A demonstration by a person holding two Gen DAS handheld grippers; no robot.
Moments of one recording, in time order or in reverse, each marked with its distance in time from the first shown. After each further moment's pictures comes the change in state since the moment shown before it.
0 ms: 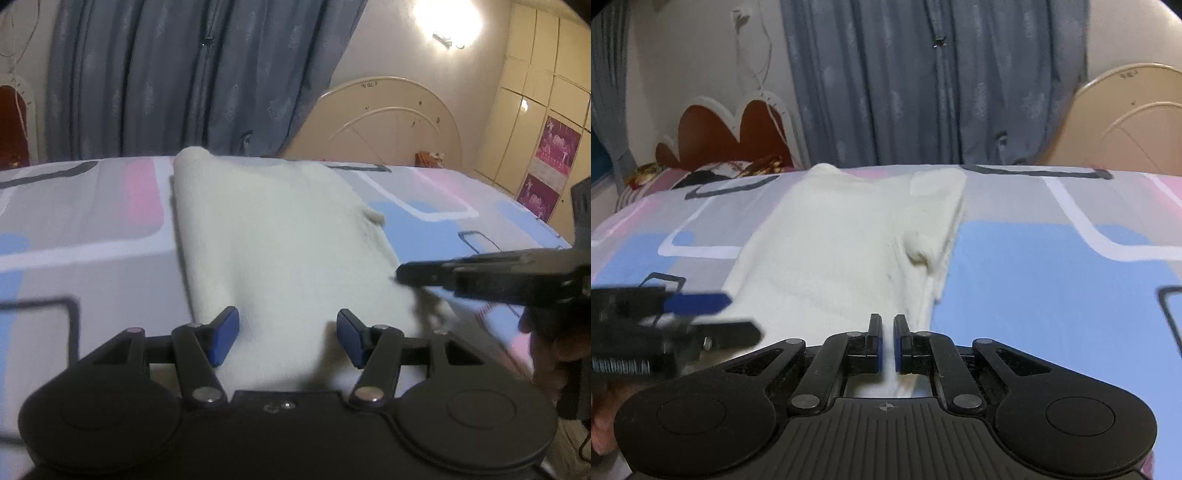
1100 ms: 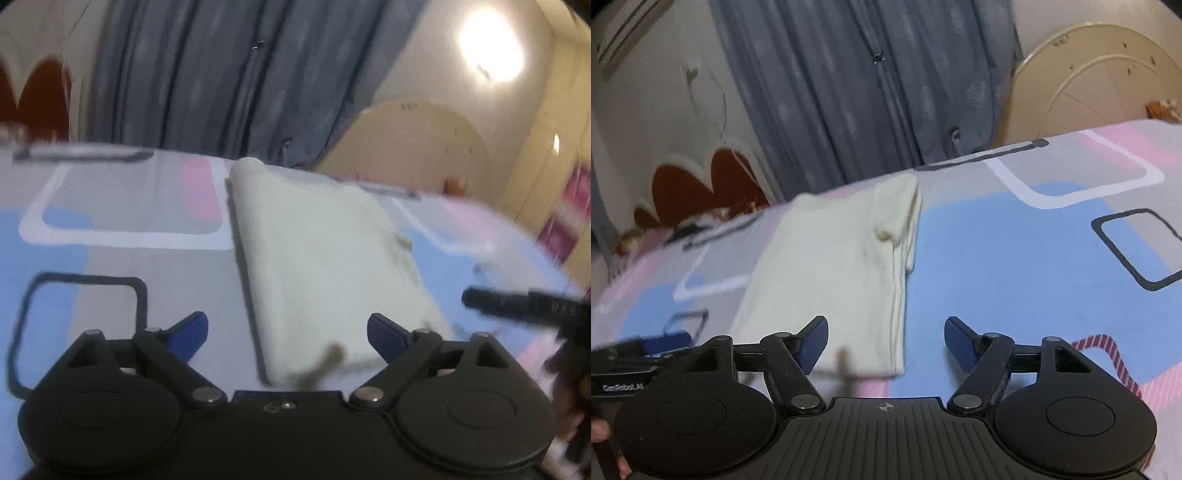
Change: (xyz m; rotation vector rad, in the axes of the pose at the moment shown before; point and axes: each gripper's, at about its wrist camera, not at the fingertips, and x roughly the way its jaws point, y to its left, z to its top) left arm -0.029 0.039 0.011 -0.199 -0.022 0.027; right arm -0.057 -0.018 -0.007 0.284 -0.079 -0.001
